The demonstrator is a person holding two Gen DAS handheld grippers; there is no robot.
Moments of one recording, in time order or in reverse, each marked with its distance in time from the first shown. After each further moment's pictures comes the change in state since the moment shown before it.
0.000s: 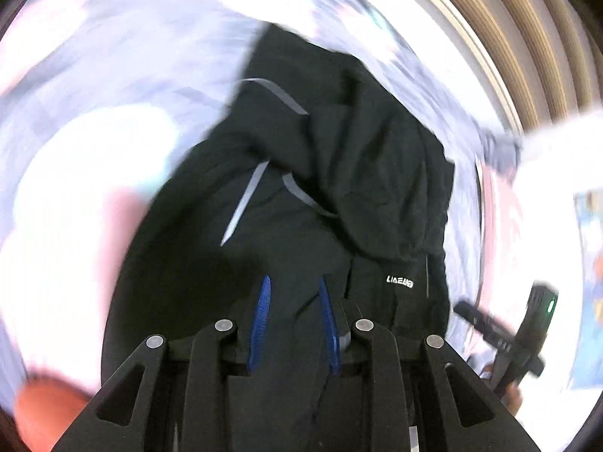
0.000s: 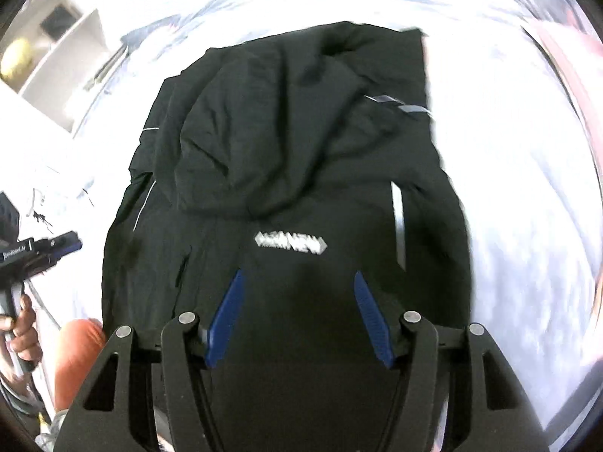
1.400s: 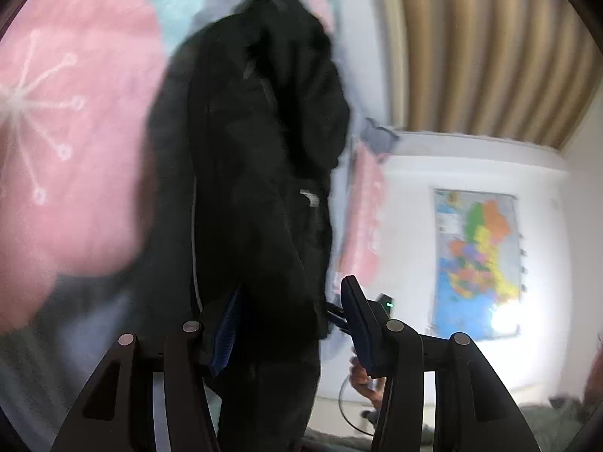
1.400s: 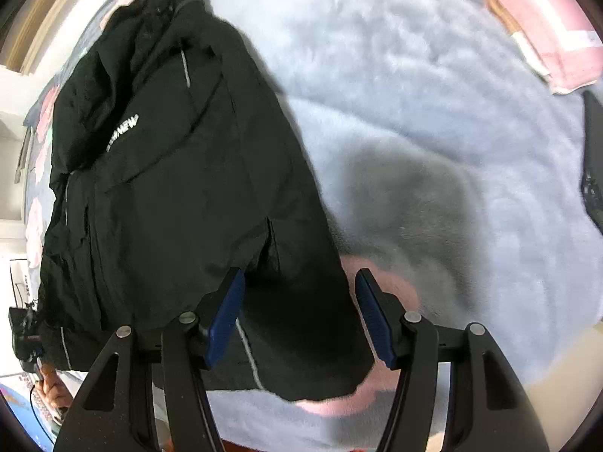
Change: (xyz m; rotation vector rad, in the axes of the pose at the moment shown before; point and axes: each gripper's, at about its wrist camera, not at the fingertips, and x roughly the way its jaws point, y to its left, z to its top) left arm 0.035 0.124 -0.075 -0.121 0.214 -0.602; right arm -0.004 -0.119 -0.176 0.493 0.134 -0.091
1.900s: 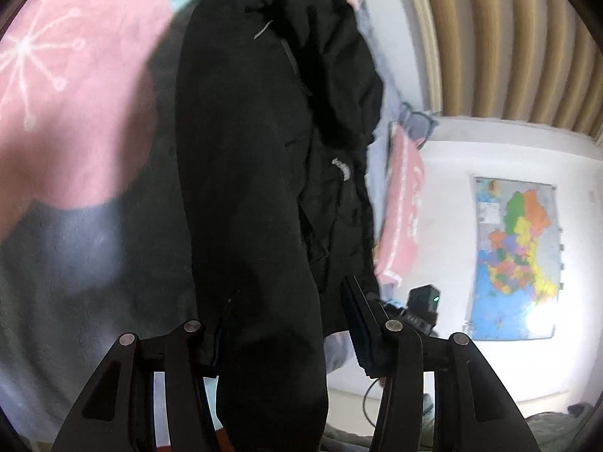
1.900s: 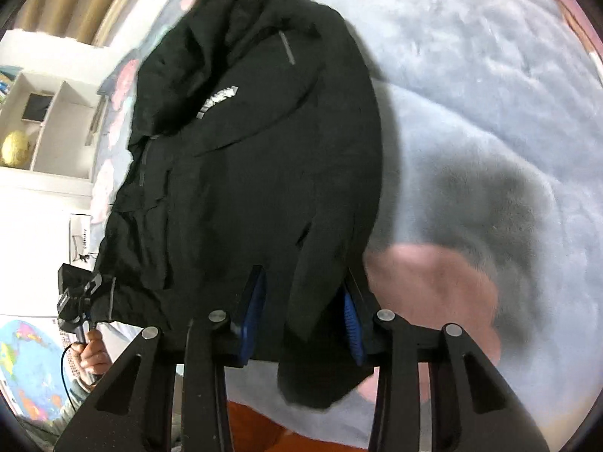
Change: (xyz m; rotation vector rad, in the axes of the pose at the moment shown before) left arm 0.031 -0.022 -0.037 0.002 0.034 0.139; right arm -0.005 0.010 -0.016 -0.140 0.039 0.289
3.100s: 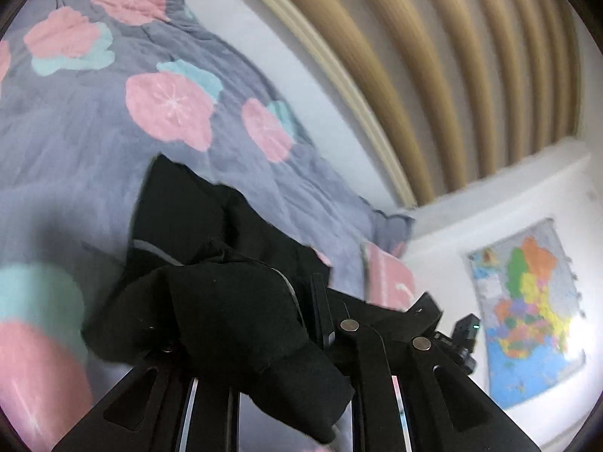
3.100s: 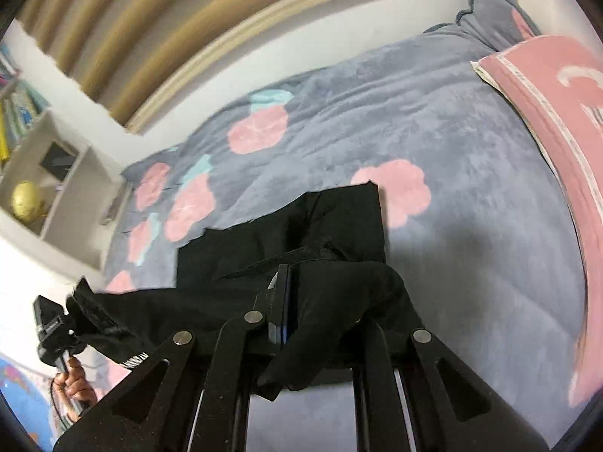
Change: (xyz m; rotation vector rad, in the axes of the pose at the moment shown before) left arm -0.056 -0.187 0.240 0.207 -0.407 0.053; right arm -0.115 0.161 0.286 -0.160 -0.390 -0.042
